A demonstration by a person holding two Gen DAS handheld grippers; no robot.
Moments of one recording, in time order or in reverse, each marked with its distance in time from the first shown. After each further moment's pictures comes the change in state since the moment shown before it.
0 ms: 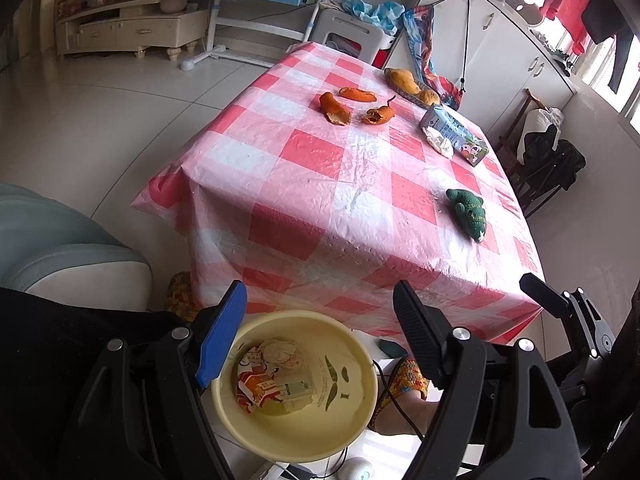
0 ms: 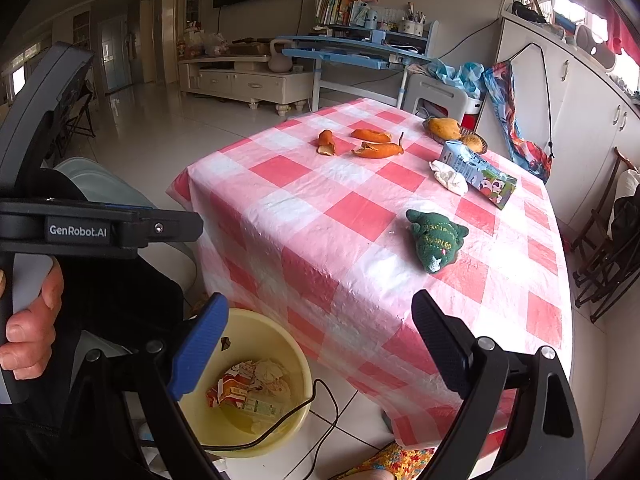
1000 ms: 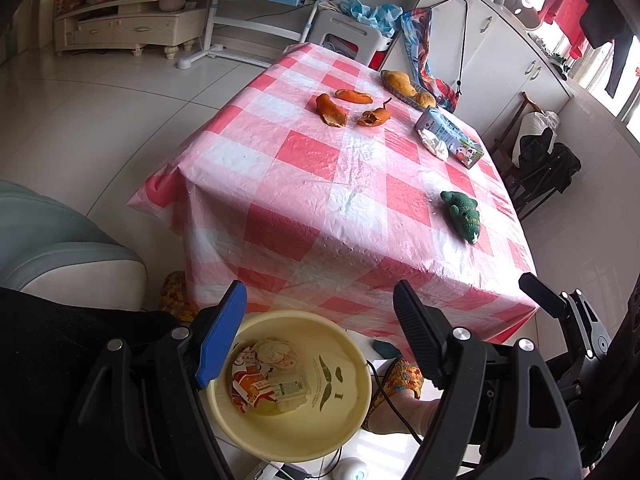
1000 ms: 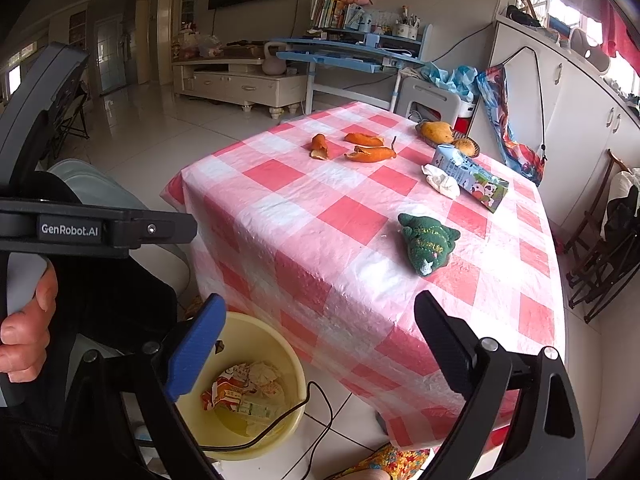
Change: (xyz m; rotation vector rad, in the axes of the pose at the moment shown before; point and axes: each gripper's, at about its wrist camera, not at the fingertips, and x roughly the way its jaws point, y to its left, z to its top) left arm -0.002 0.001 0.000 -0.012 -0.003 -0.021; right arm -0.001 -0.004 0.003 0.010 -0.013 -0.028
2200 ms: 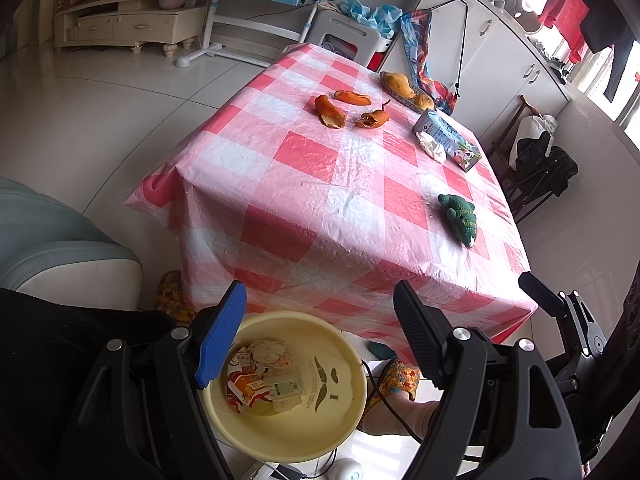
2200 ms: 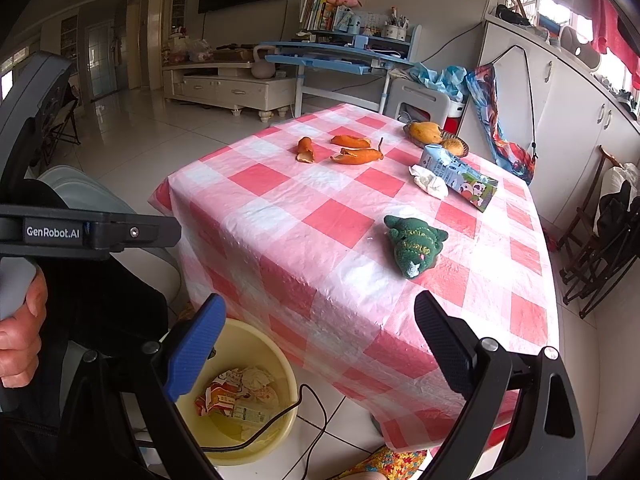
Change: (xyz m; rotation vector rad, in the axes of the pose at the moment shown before) left arm -0.001 0.003 0.001 -0.006 -0.002 -0.006; right arm 0.002 -0.001 0.001 0.018 -0.012 -0.033
